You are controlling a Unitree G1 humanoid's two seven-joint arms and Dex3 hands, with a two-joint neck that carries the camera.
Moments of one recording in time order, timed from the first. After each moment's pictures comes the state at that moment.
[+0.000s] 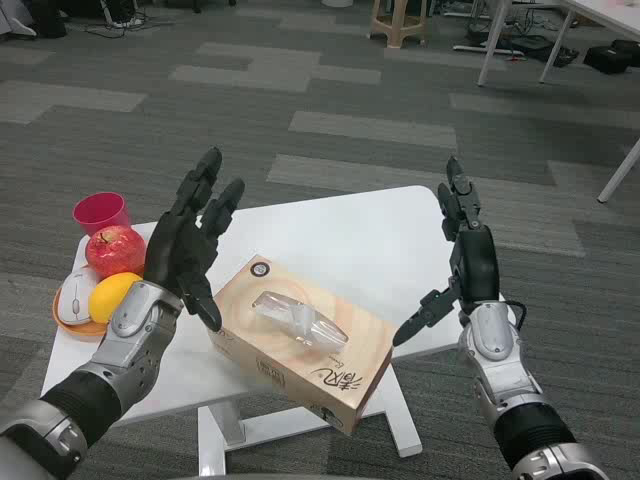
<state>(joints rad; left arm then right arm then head) -0.41 0.37 -0.49 0.61 -0.77 -0.74 -0.16 -0.29 -0.23 0.12 0.55 0.12 -0.66 -0.18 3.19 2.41</state>
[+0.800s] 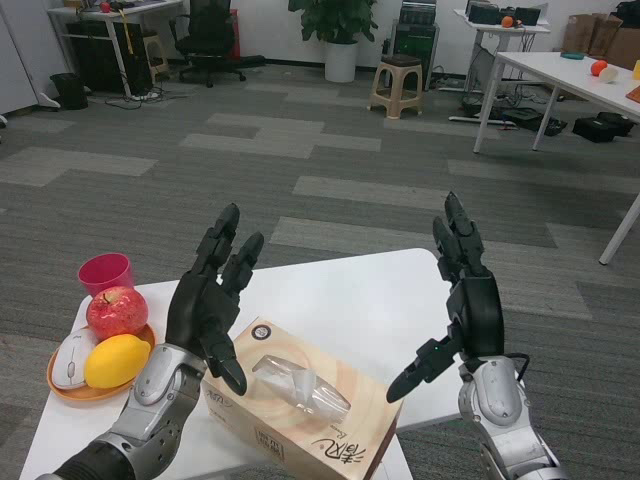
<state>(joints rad) -0.42 0.29 -0.50 0.59 -0.73 -0.79 -0.07 -0.26 -0.26 0.17 0.35 0.15 -0.67 -0.23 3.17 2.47</state>
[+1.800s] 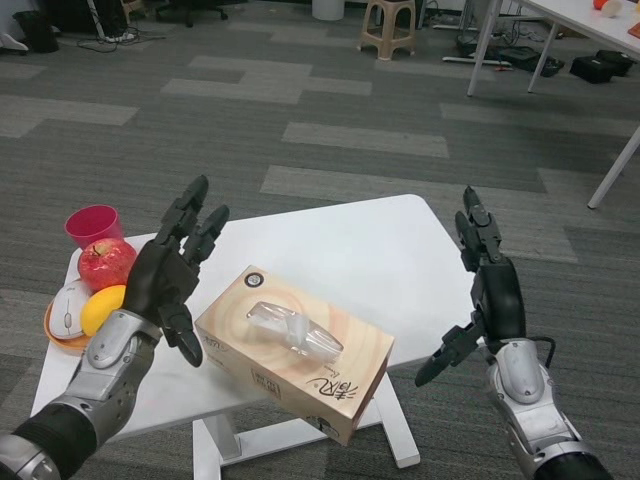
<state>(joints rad) -0.35 0.42 -0.48 0.63 -0.72 -0.78 -0.20 -0.11 -0.35 0.15 0.39 0.15 -0.67 -0.20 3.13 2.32</state>
